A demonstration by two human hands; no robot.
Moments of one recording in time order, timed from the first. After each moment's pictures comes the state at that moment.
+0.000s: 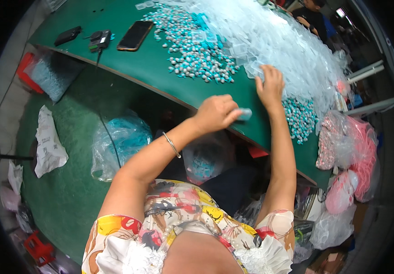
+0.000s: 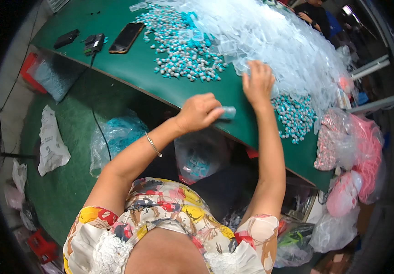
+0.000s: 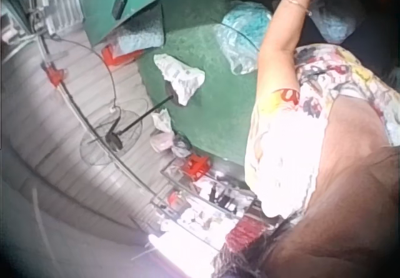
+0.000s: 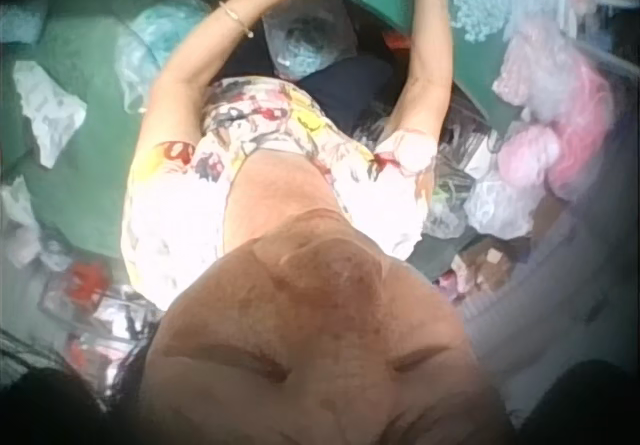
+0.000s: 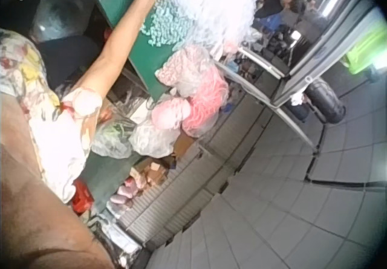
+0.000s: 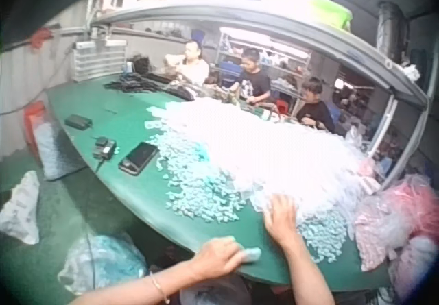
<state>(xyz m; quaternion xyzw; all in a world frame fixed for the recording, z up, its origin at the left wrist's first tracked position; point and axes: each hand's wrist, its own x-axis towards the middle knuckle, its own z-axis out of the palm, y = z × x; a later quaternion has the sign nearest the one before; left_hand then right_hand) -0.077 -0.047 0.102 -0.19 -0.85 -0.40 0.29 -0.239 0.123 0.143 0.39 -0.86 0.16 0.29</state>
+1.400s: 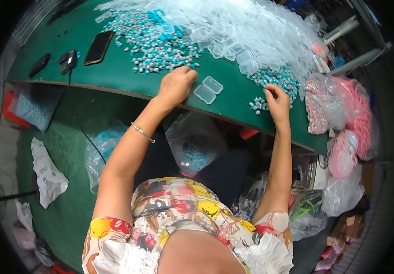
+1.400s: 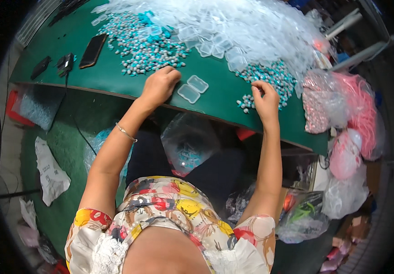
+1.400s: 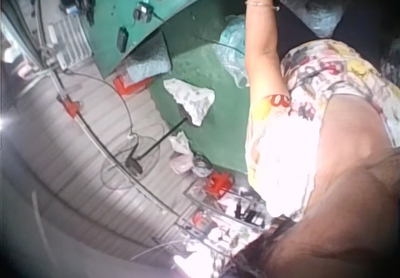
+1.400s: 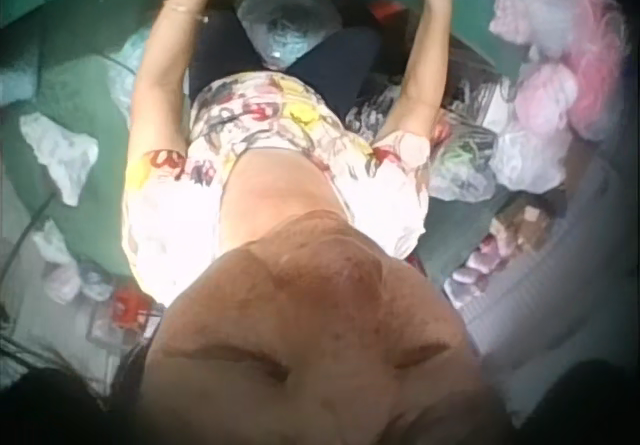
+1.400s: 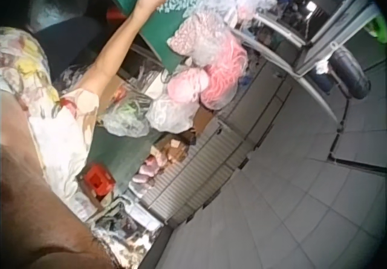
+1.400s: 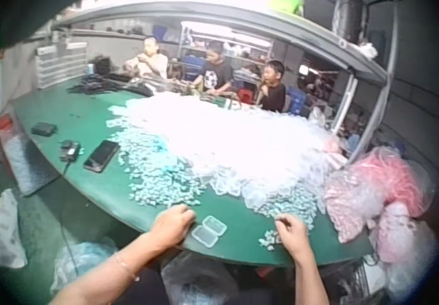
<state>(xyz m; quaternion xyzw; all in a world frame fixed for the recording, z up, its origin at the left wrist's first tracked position) -0.107 -0.071 0.108 -0.15 -0.91 -0.28 0.28 -0.153 0.266 0.145 0.17 -0.88 0.40 0.17</state>
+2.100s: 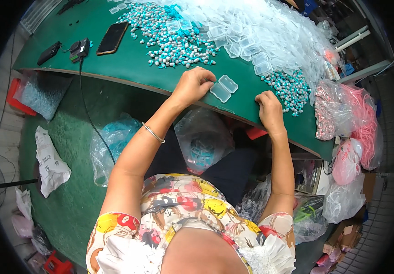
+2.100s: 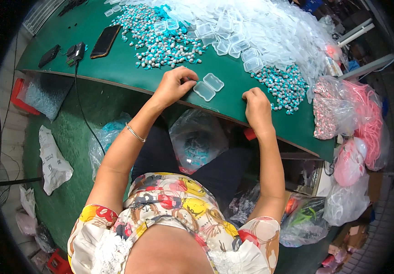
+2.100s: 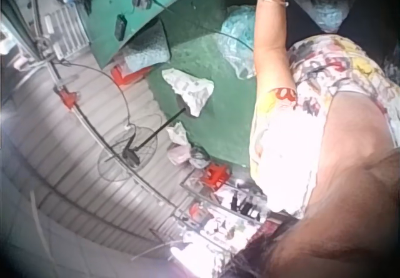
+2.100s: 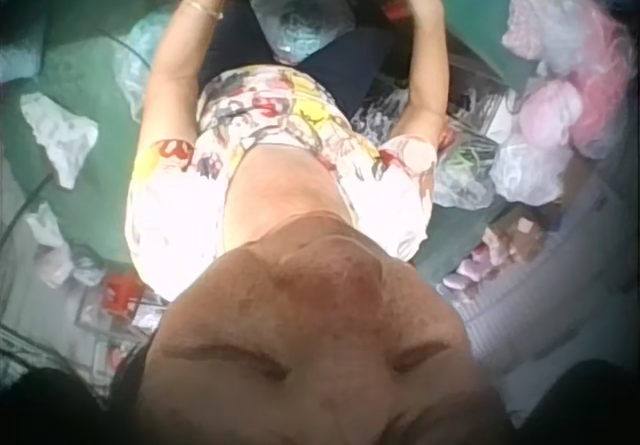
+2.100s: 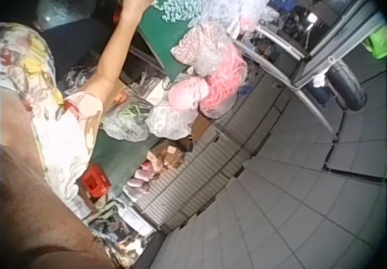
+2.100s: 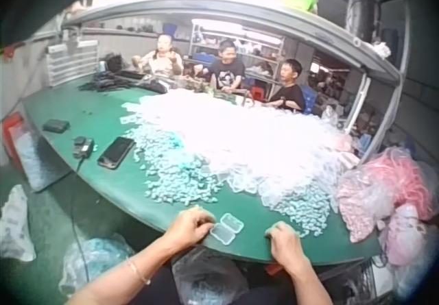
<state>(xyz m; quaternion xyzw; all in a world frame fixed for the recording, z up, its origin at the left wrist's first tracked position) -0.088 -0.068 0.120 -0.06 -0.84 -0.53 0.12 -0.118 0.211 0.140 0.31 -0.91 0.19 0.17</state>
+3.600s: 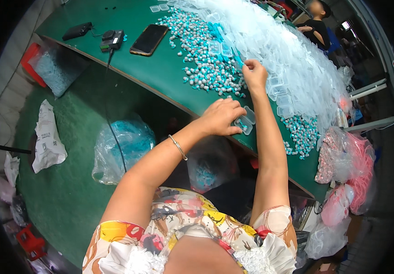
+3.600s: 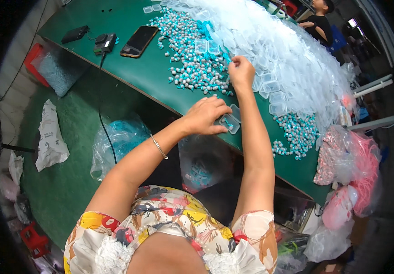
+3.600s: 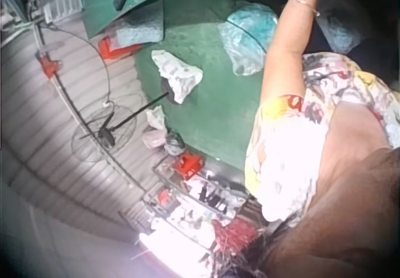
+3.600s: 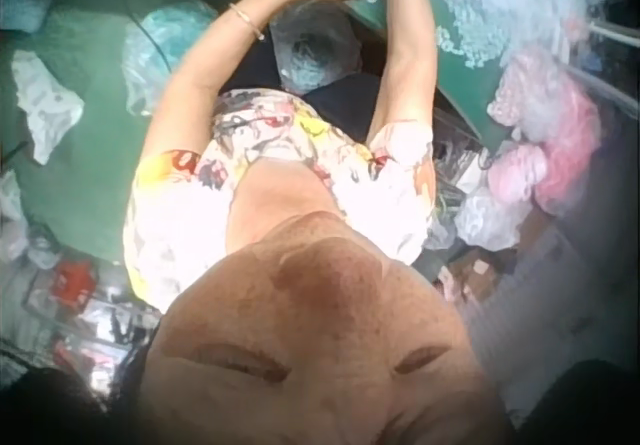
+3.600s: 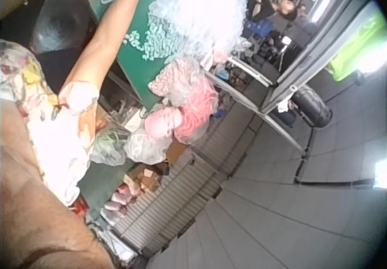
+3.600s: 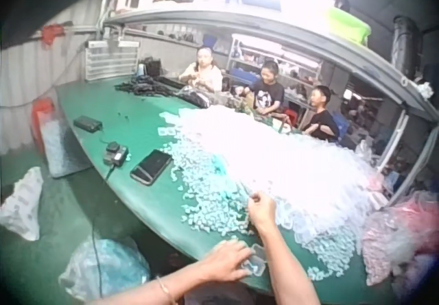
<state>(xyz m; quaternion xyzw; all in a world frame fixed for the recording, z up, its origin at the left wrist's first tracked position) -0.092 -0.080 0.102 -0.22 -0.89 -0.35 0.19 -0.288 0.010 0.121 0.24 -0.87 0.39 0.16</state>
